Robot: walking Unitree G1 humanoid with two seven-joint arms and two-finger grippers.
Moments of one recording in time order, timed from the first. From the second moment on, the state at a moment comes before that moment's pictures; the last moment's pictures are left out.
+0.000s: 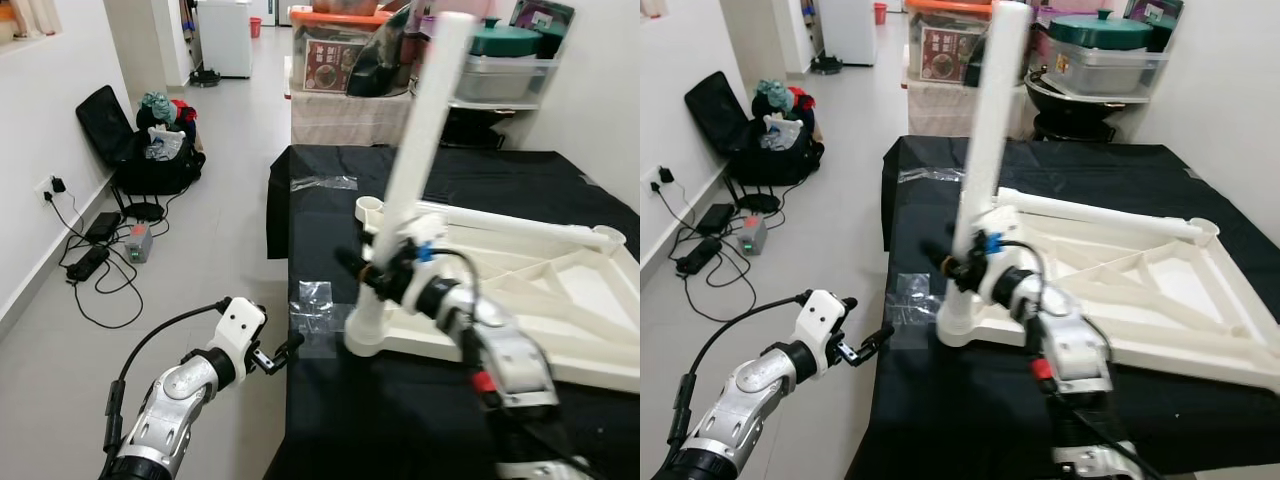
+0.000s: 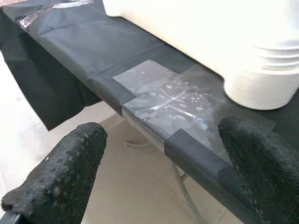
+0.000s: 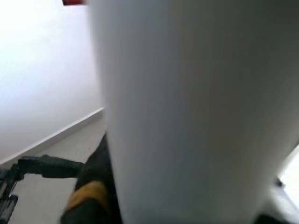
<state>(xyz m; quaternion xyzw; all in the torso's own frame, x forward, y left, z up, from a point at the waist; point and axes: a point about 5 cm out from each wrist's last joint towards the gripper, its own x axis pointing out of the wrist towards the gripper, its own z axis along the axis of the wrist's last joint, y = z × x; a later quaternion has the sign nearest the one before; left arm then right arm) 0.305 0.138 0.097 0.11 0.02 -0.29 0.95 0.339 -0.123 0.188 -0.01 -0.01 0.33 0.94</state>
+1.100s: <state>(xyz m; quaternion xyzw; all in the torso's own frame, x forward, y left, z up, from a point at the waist) 0.307 0.135 0.091 0.12 0.03 -0.29 0.95 0.264 -0.304 0.156 0.00 0.01 -0.34 0.94</state>
